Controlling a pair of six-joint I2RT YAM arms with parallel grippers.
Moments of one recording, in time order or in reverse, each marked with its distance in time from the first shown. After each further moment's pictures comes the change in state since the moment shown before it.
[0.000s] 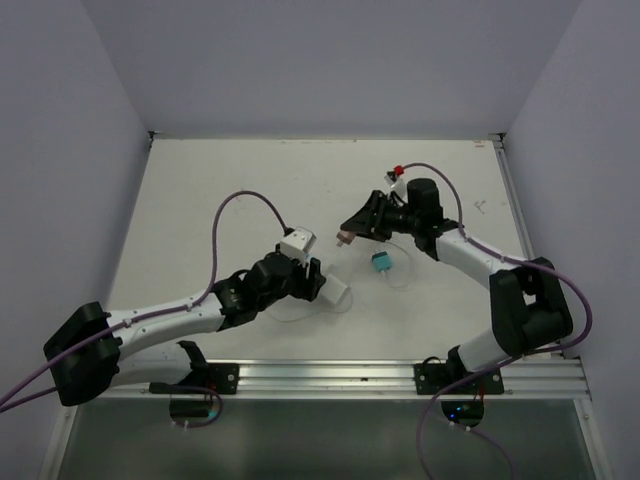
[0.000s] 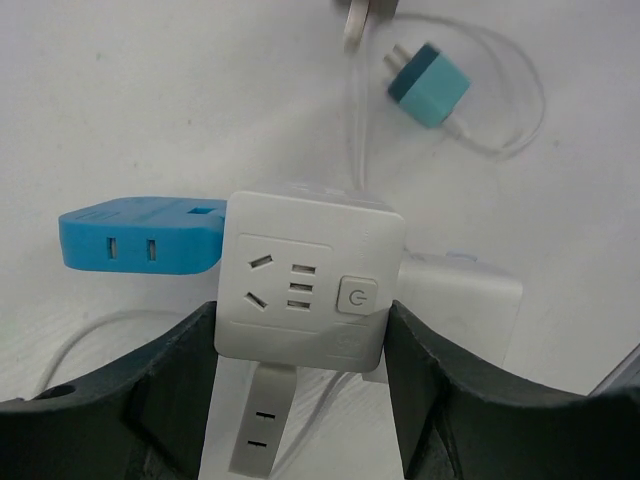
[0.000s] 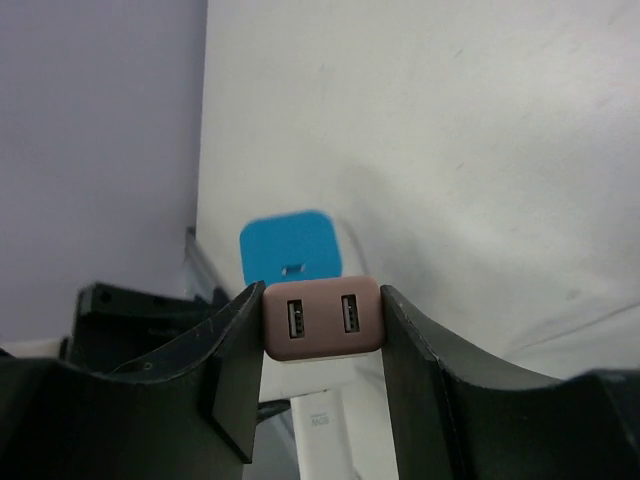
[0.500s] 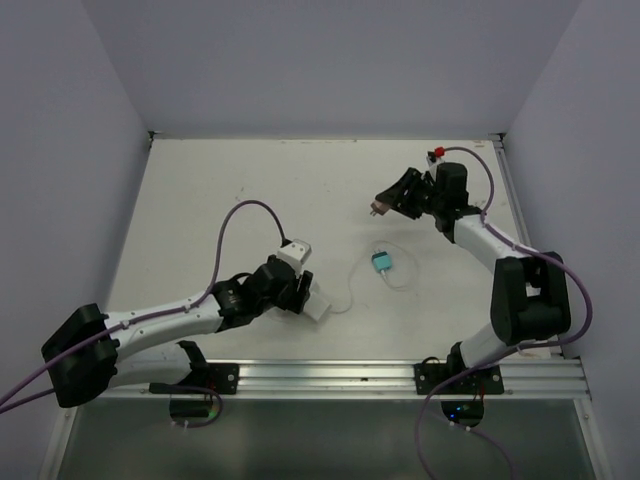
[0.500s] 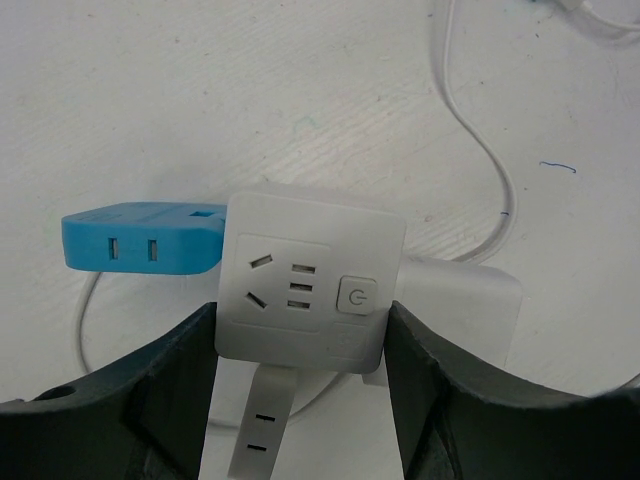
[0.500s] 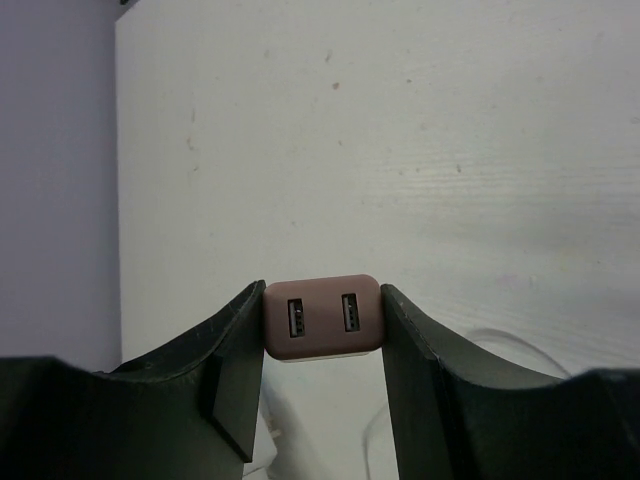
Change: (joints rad) left arm -0.006 -0.010 -0.013 -0.277 -0.018 0.000; right arm -0.233 0.047 0.108 -0.021 0.216 -0.083
